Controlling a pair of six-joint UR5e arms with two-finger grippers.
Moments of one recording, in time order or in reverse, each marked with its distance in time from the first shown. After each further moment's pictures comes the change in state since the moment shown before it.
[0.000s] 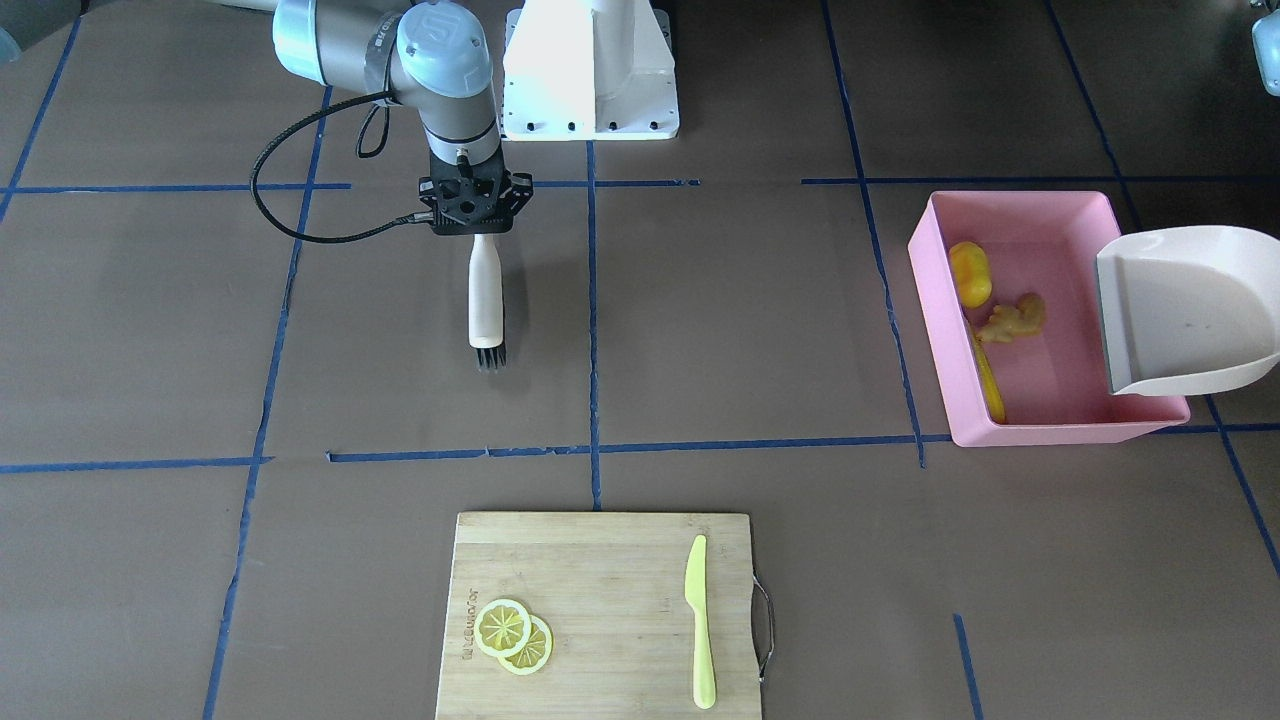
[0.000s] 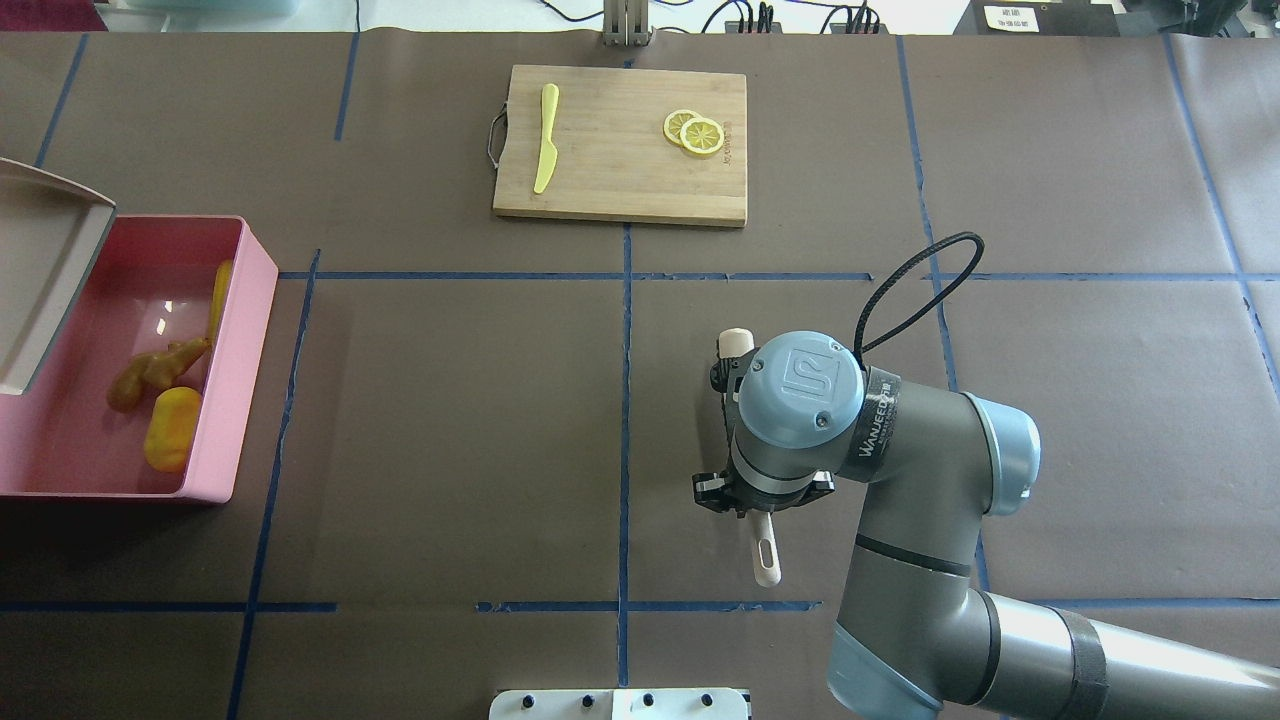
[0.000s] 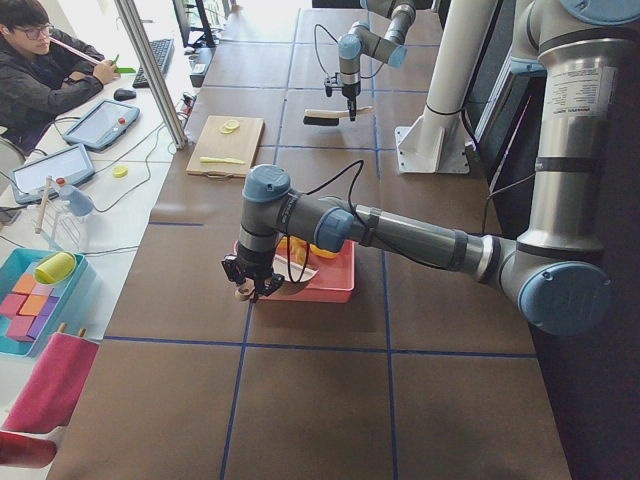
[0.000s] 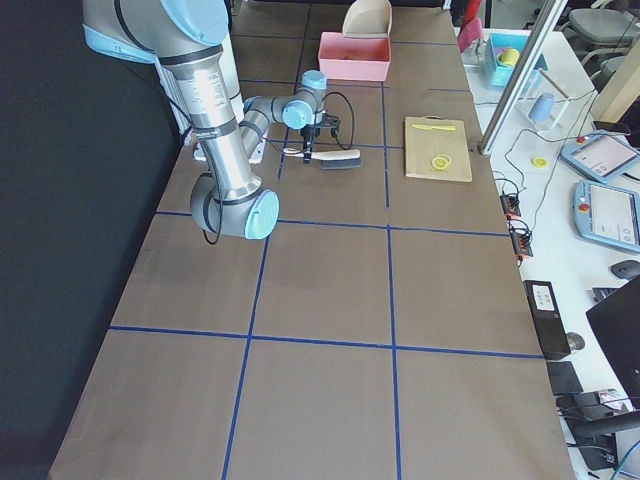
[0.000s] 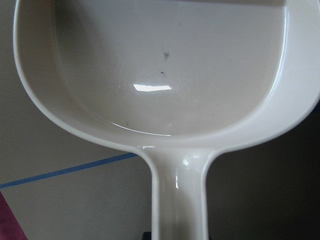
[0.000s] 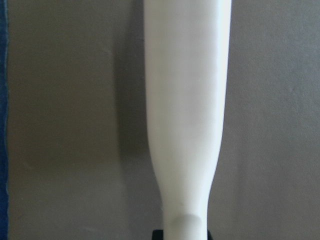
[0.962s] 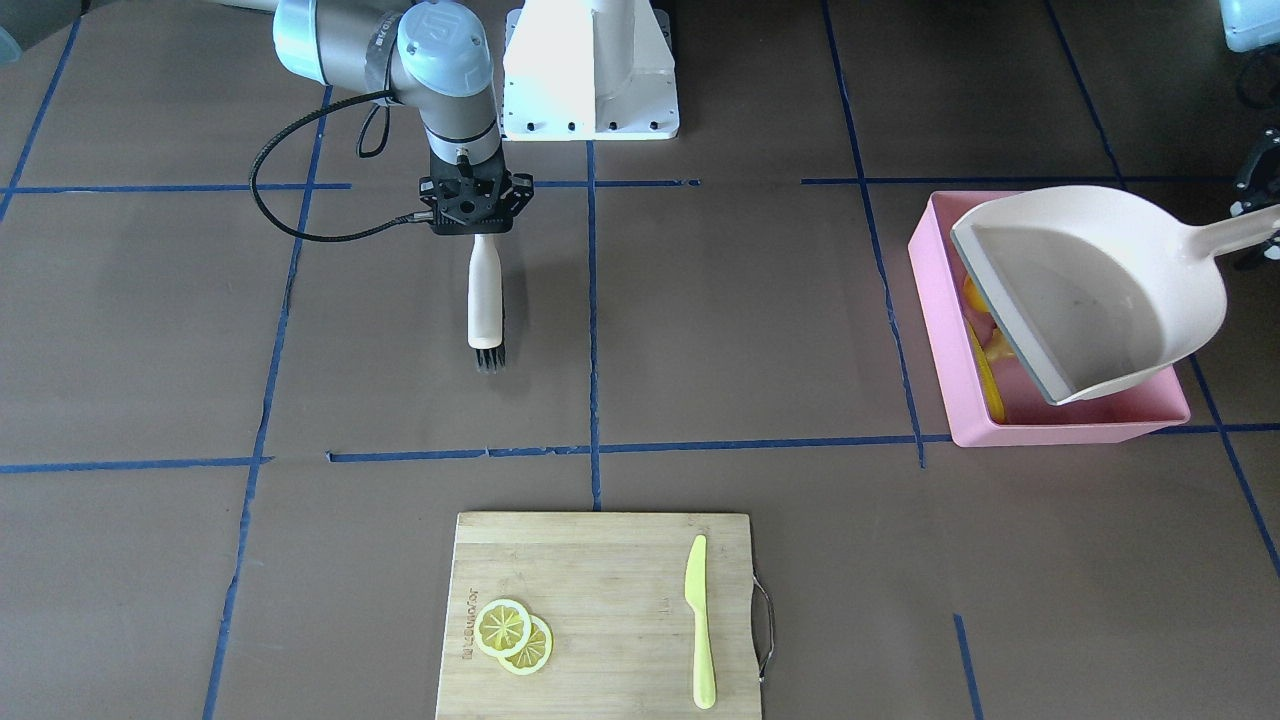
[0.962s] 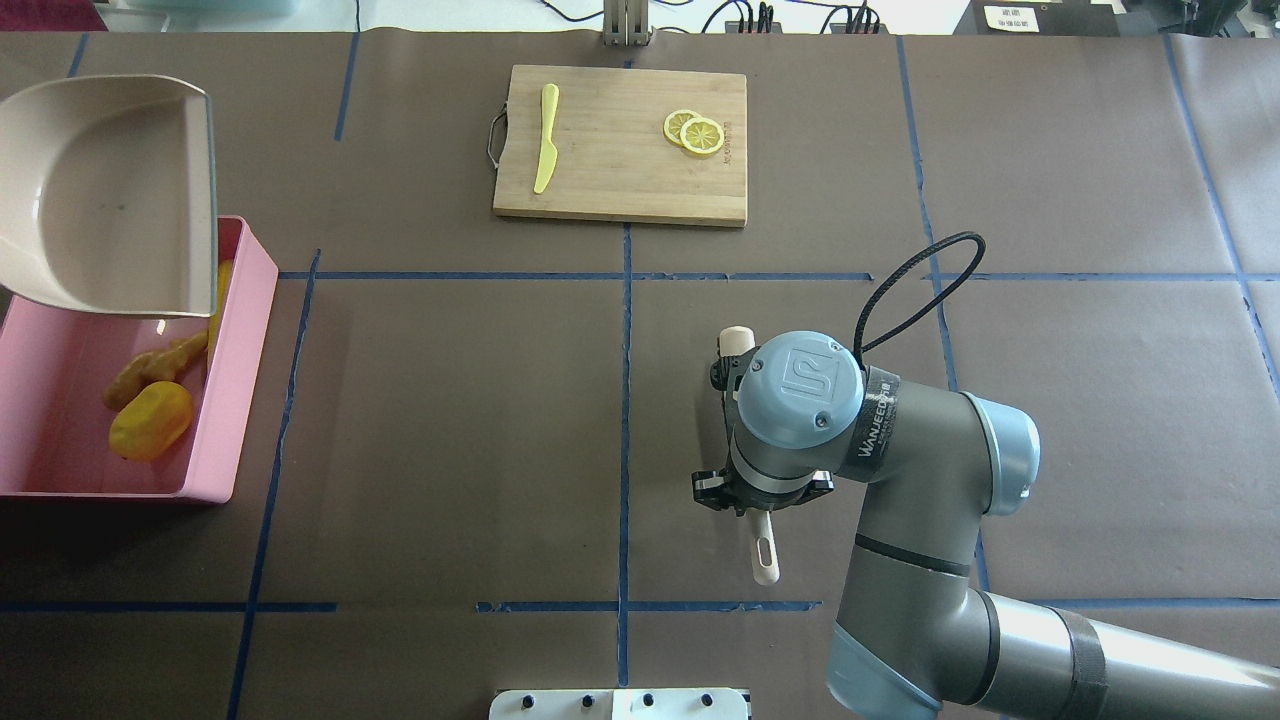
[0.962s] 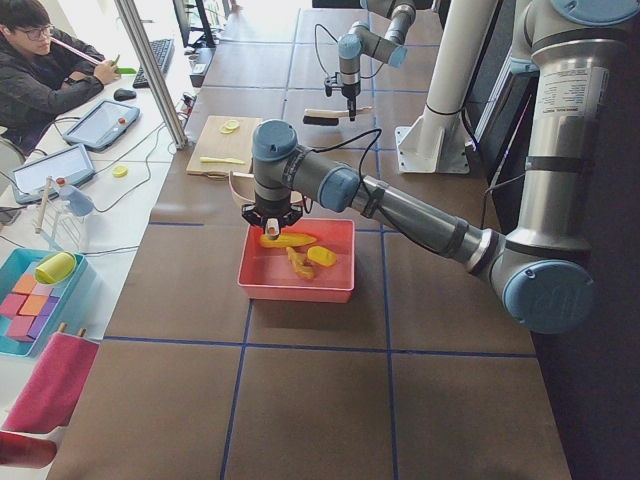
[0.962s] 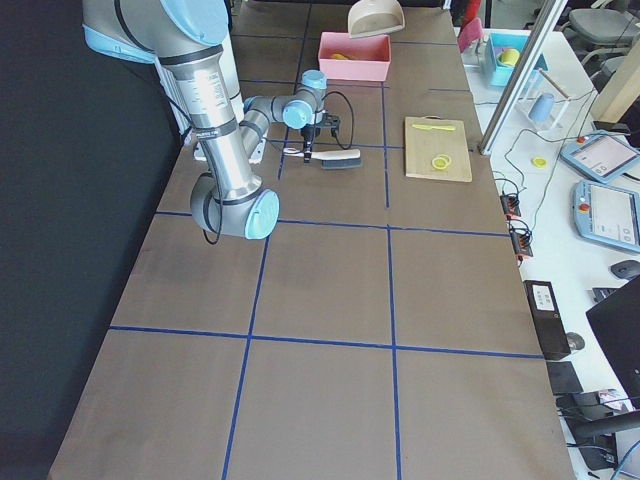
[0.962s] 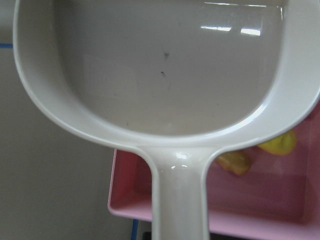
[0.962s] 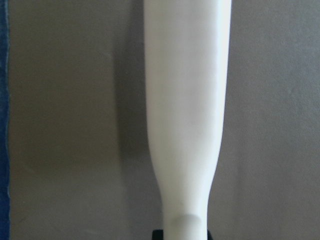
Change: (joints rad) left arm 0.106 -0.042 -0.186 0.060 -0.273 -0.633; right arm 0.000 0.001 0.000 0.002 -0.008 0.009
